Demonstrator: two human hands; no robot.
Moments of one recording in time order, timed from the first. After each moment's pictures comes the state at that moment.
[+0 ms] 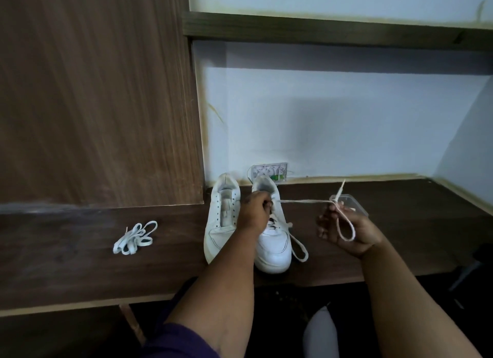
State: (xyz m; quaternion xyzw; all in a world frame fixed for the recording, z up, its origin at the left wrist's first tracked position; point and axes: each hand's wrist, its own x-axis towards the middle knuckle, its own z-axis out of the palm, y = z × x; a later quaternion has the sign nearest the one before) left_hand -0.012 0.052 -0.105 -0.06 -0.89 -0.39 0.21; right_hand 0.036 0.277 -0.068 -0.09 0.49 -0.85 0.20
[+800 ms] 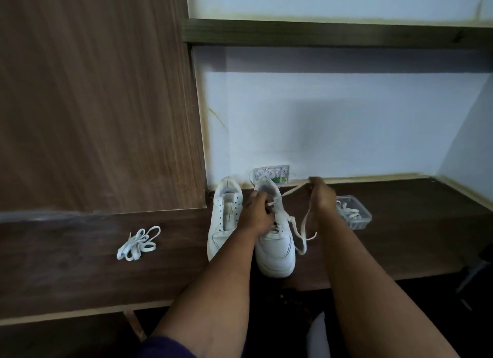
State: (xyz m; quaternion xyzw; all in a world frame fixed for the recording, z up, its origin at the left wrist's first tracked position) left_hand -0.016 0.043 -0.100 -0.06 -0.92 -0.36 0.13; right_hand -0.004 0.183 -0.030 0.22 0.61 -0.76 -0.10
